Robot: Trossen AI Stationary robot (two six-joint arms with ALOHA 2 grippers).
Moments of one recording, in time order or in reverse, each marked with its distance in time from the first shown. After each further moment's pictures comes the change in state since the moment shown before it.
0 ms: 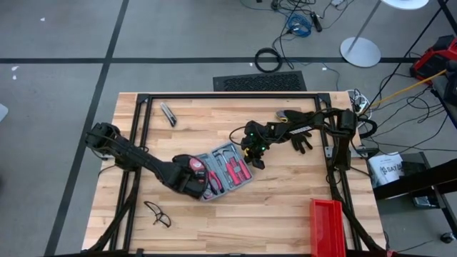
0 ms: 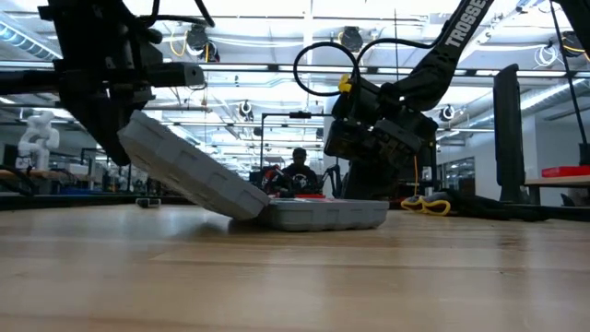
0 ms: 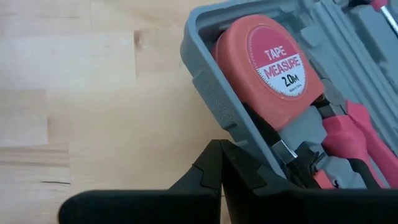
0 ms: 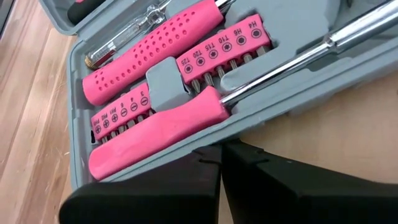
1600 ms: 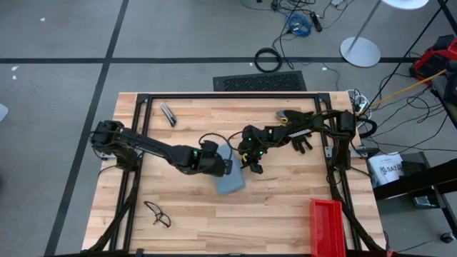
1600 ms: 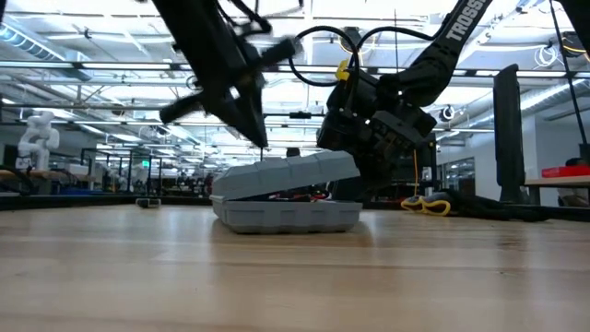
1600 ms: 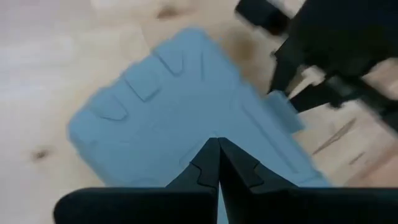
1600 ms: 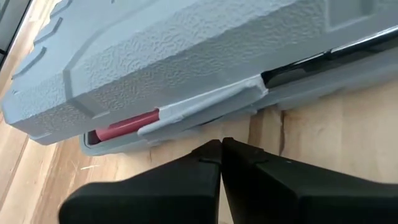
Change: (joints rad) left arm 0.199 0.037 0.060 0.486 -0.049 0.573; right arm 0.039 -0.002 0.014 0.010 0.030 -0.006
